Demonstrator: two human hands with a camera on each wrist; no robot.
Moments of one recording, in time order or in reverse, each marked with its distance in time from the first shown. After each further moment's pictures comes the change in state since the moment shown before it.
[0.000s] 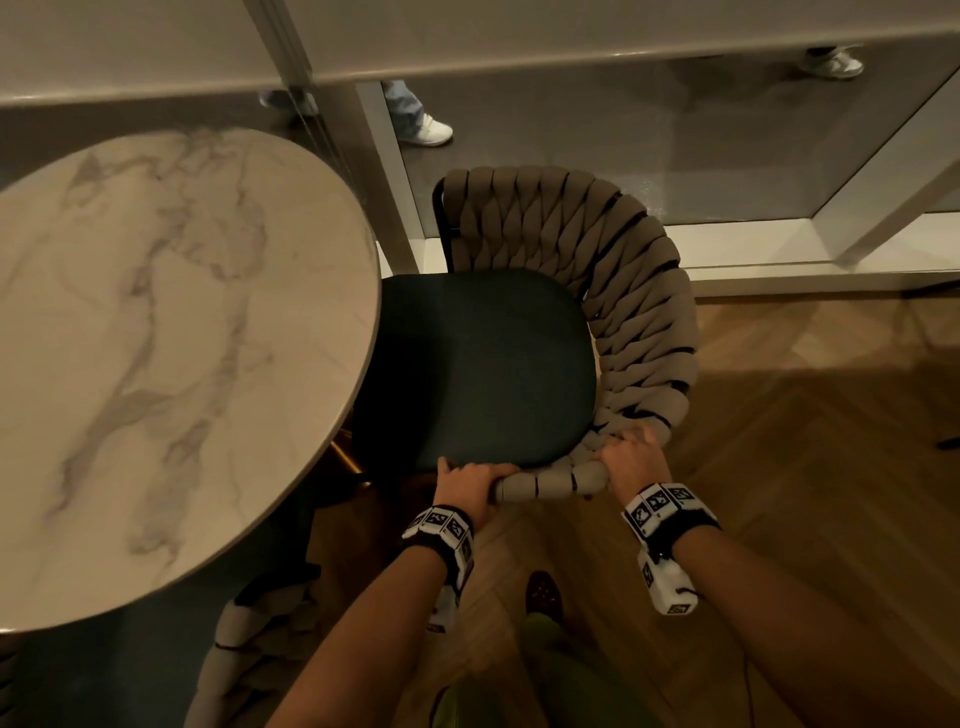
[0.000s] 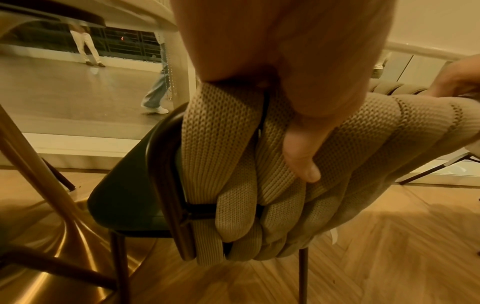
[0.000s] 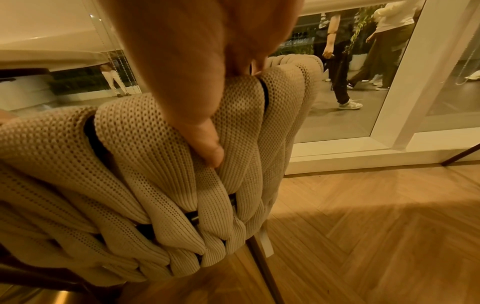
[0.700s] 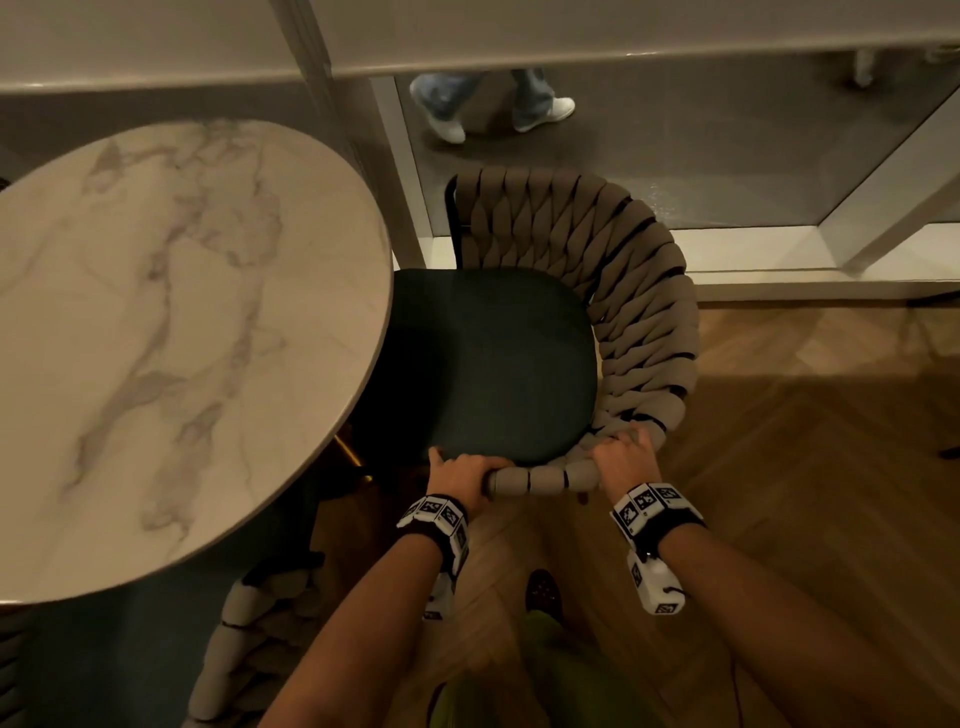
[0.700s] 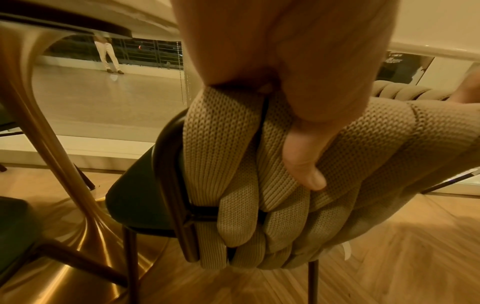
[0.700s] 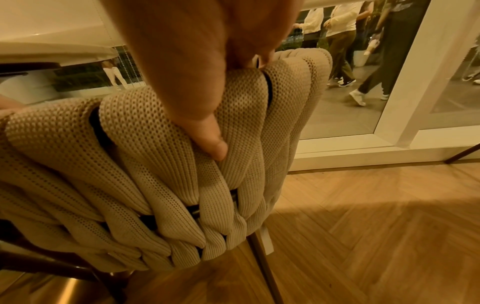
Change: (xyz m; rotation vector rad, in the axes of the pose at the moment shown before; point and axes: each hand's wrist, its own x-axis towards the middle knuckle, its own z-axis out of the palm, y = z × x) left_hand -0.011 -0.012 -0.002 0.002 -0.007 -0.042; right_hand -0.014 -0.023 -0.013 0.083 0.026 0.026
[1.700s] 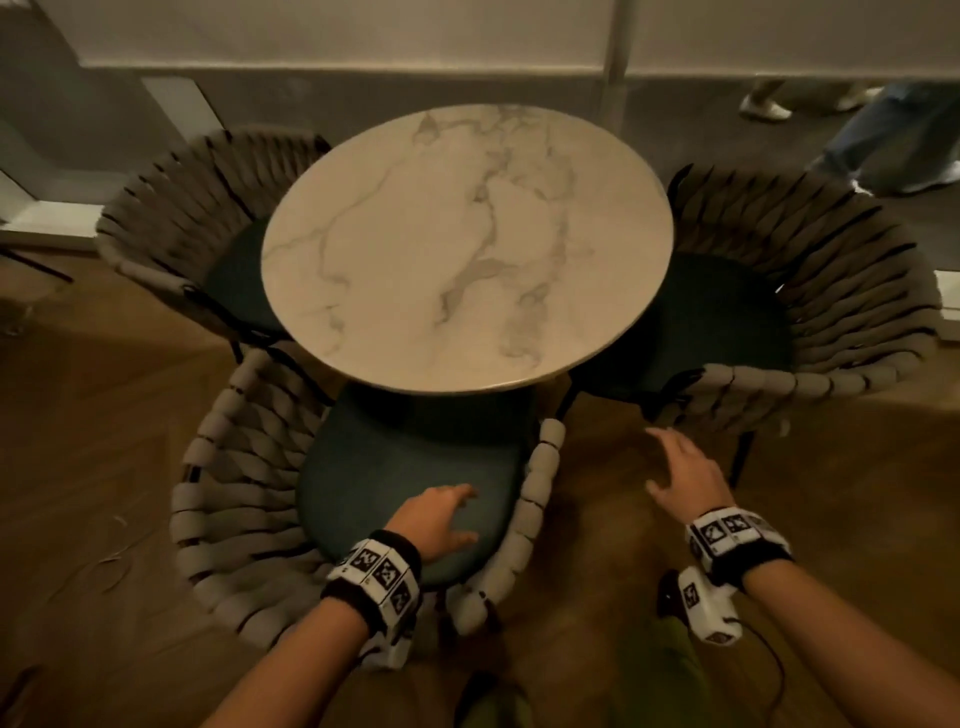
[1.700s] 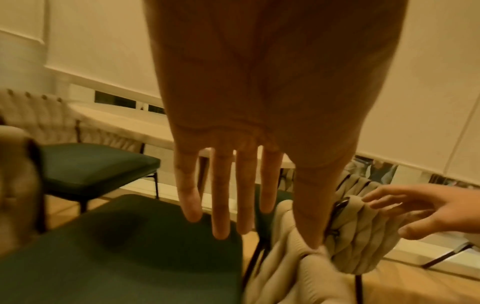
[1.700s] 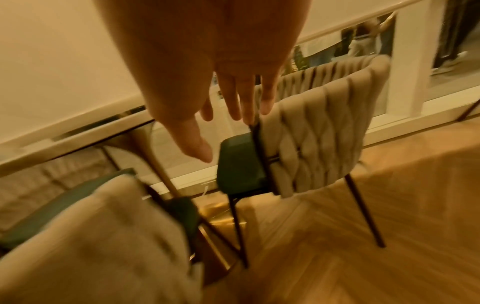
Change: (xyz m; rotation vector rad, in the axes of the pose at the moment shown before) left_hand -0.408 -0.338 0.033 -0.193 -0.016 -0.132; right_hand -0.189 -0.346 -0.012 0.580 0.239 0.001
